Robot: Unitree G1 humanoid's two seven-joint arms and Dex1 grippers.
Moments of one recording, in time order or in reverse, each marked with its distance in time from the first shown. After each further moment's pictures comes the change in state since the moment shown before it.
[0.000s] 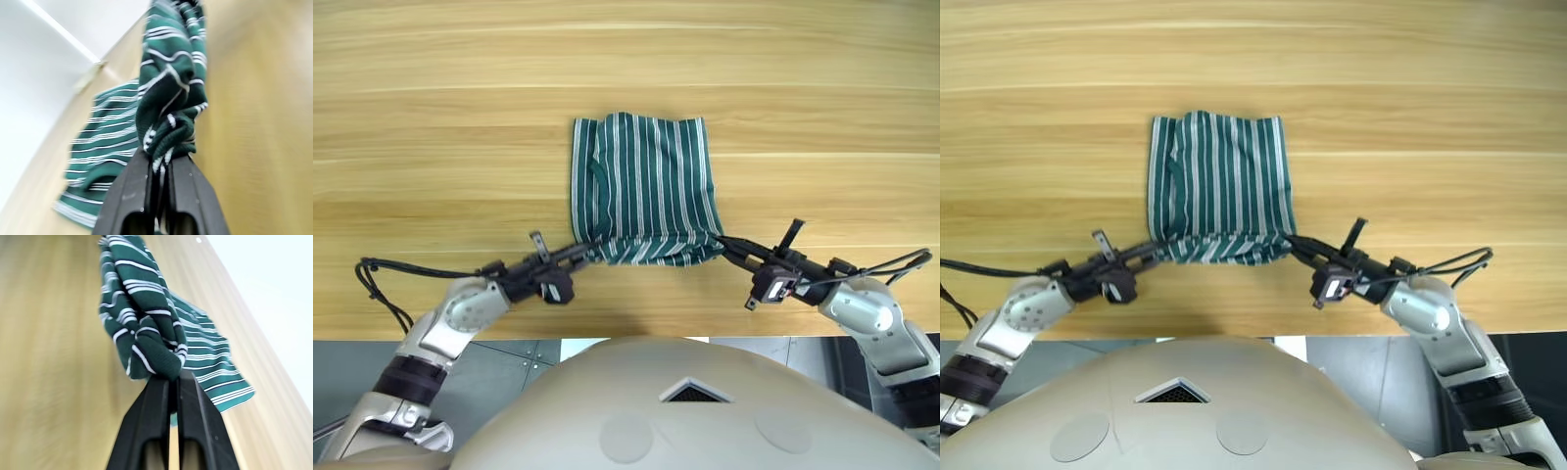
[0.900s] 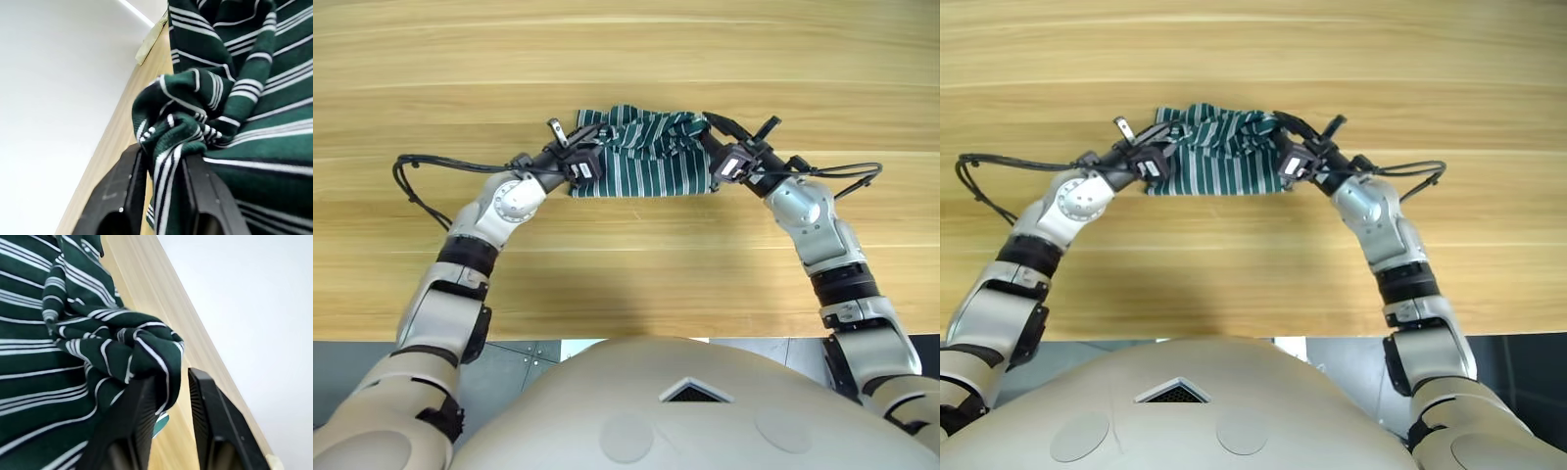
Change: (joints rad) left arm -0.685 -0.287 -0.074 0.769 0.272 0.002 0.233; right arm -0.613 0.344 0.069 0.567 -0.300 0.097 -0.243
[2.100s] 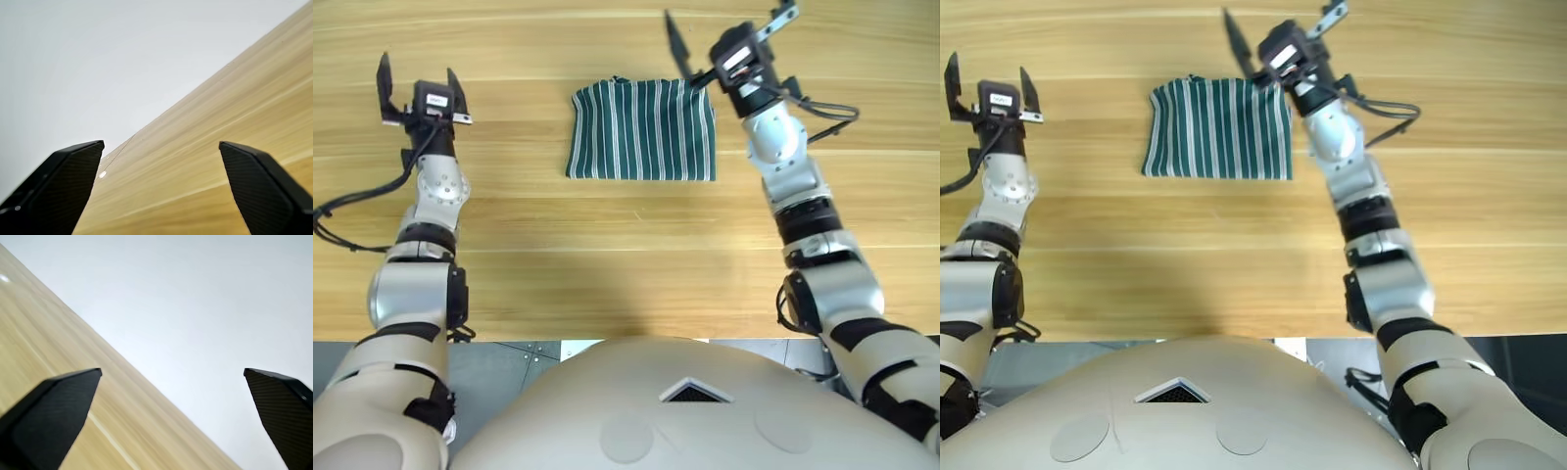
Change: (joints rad) left arm -0.048 0.109 0.351 0.454 -0.275 -0.041 0.567; right arm -0.264 0.252 0.021 0.099 0.108 -0.139 -0.197
